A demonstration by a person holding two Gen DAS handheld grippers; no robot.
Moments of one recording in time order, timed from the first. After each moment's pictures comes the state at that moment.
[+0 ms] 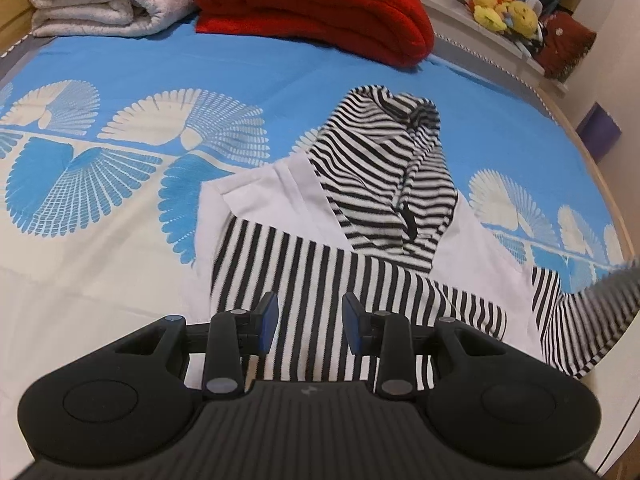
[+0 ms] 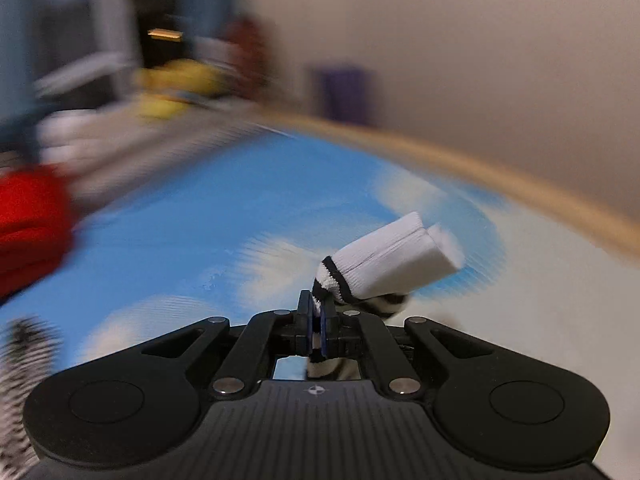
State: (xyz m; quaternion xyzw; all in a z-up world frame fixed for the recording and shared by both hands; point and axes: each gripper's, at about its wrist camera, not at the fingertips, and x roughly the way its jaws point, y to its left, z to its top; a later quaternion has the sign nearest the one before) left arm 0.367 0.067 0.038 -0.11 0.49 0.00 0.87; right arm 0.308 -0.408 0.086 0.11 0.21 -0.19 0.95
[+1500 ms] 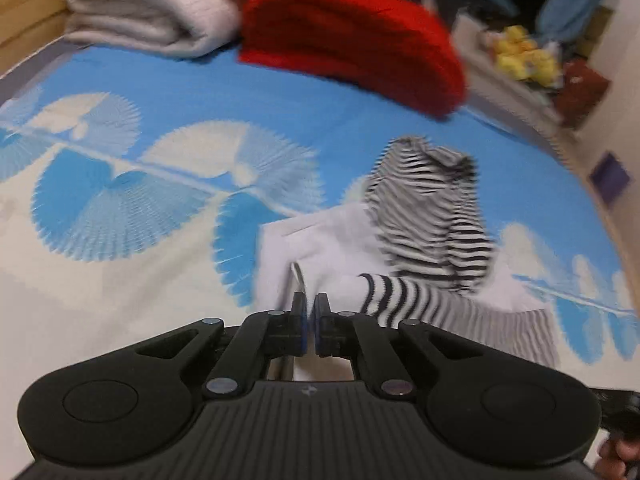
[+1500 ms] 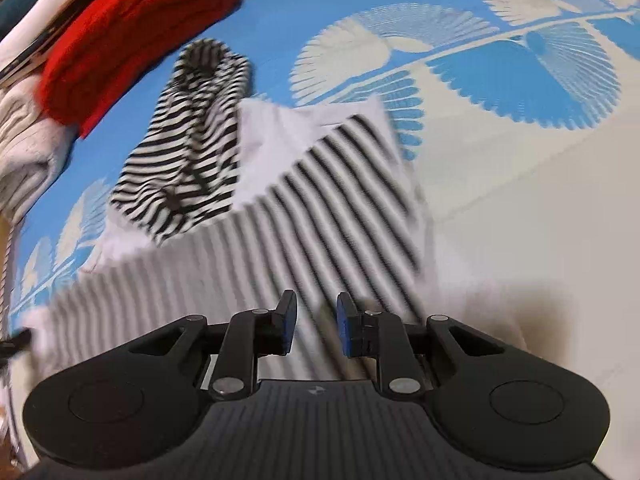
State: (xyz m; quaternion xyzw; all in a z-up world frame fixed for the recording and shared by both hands) left arm 0.364 0.136 0.024 -0.13 0.45 0.04 0.88; right arm 0.325 -0.281 -0.032 0.24 0.52 -0.05 0.82
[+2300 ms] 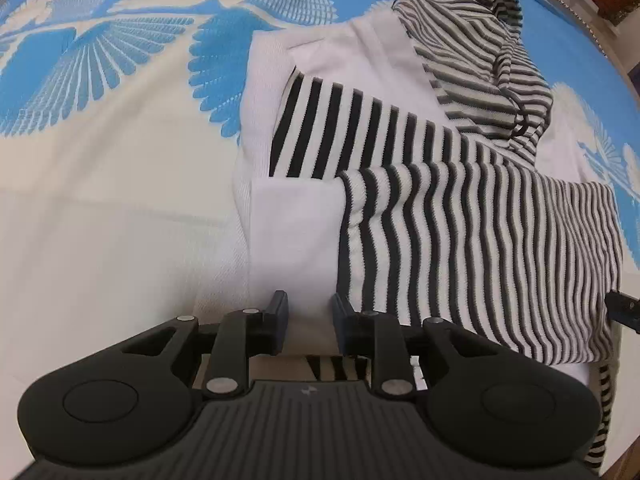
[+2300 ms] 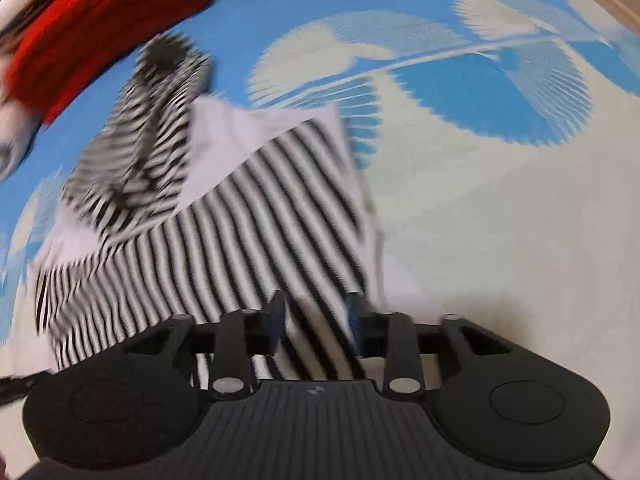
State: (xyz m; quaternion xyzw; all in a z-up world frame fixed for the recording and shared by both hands) left arm 0.377 0.101 -0.072 -0.09 0.61 0.02 0.79; right arm 0.333 -0.285 -0.045 0.16 0.55 -0.05 0.82
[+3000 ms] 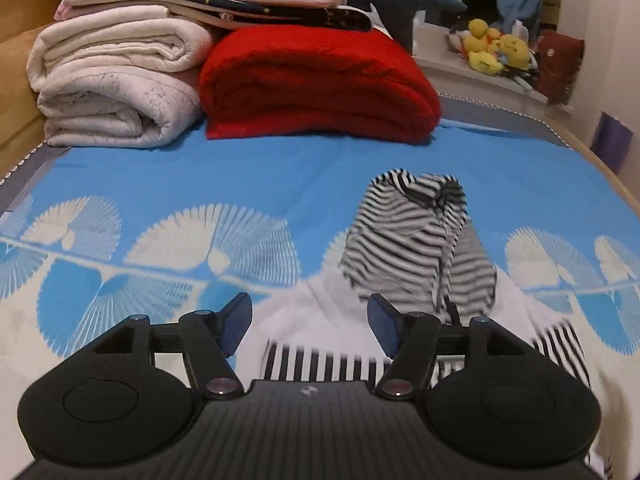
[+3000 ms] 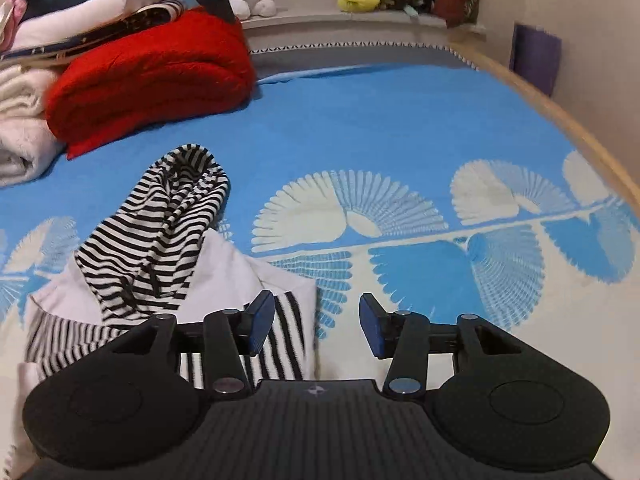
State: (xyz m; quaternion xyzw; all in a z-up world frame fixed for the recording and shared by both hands) left arm 0.416 0.062 0.061 -0.02 0.37 0.03 0.93; right arm 0.356 -0.324 0.059 0.06 0.41 -0.05 0.91
